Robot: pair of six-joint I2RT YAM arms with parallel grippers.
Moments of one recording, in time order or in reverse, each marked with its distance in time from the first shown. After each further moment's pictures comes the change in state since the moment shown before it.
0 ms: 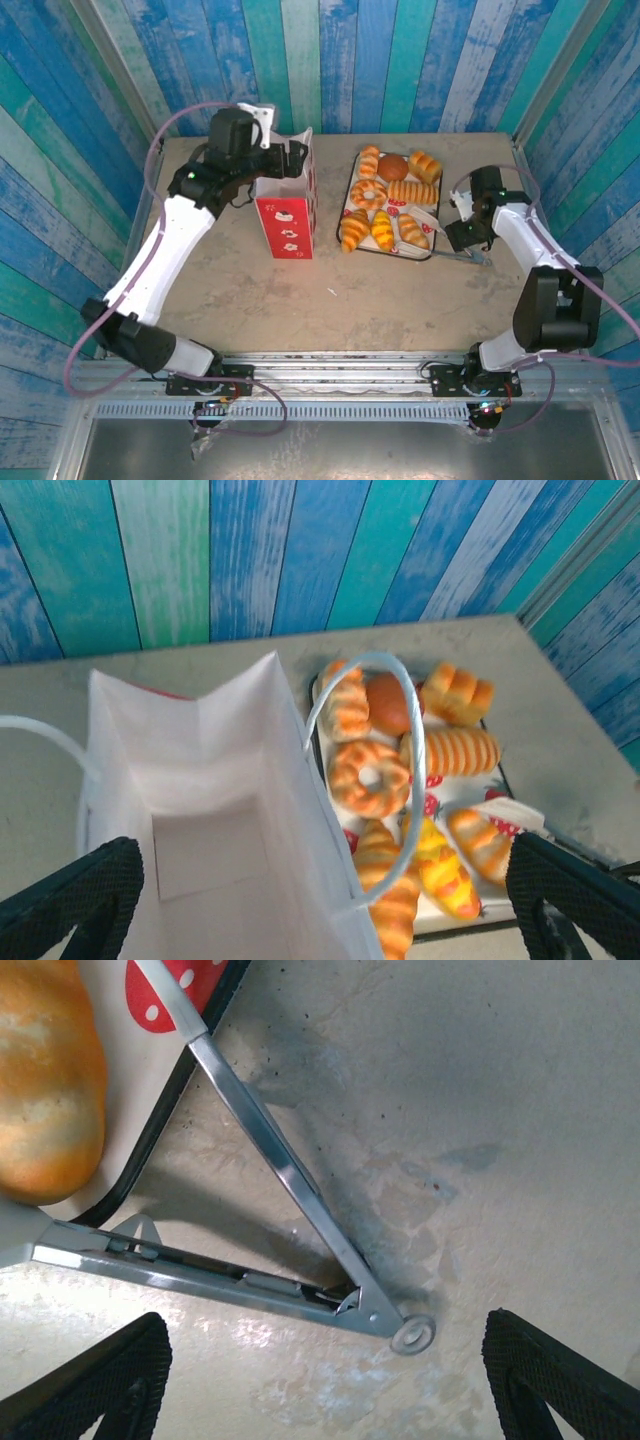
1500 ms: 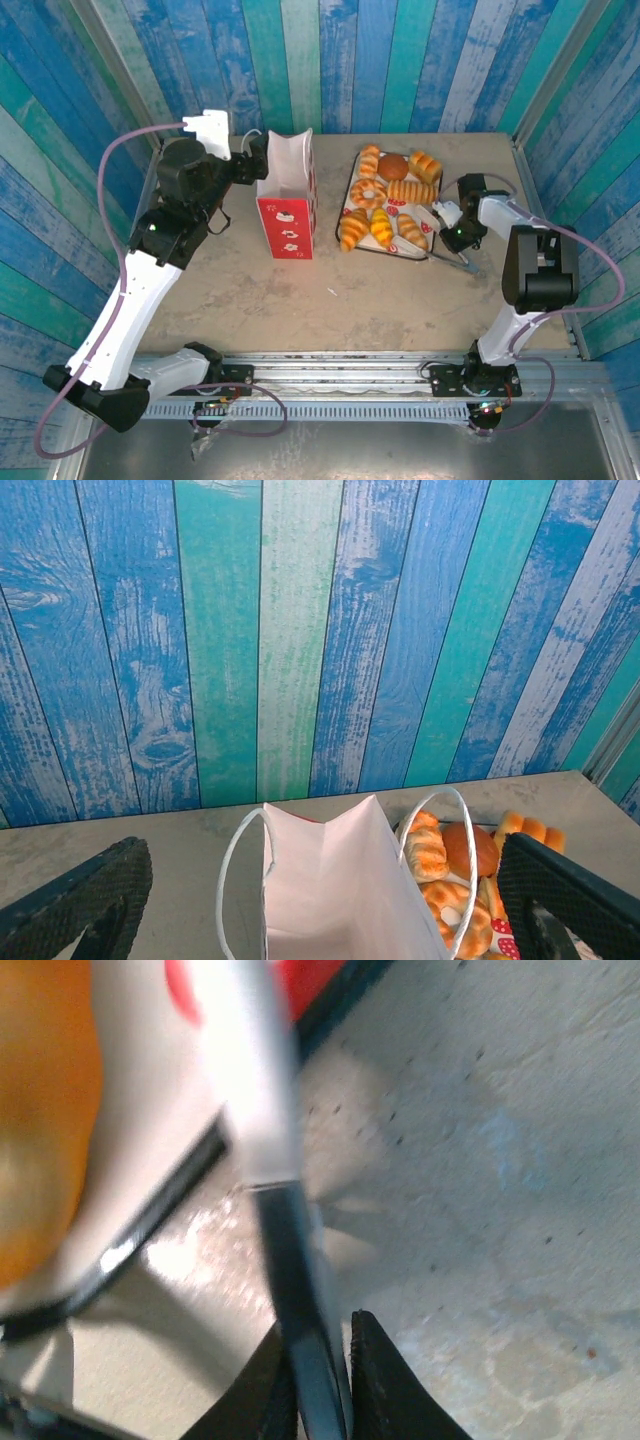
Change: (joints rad) left arm 0.000 -0.300 -0.222 0.256 -0.241 0.101; right arm -0.004 0.240 0.007 0.088 -0.127 -0.153
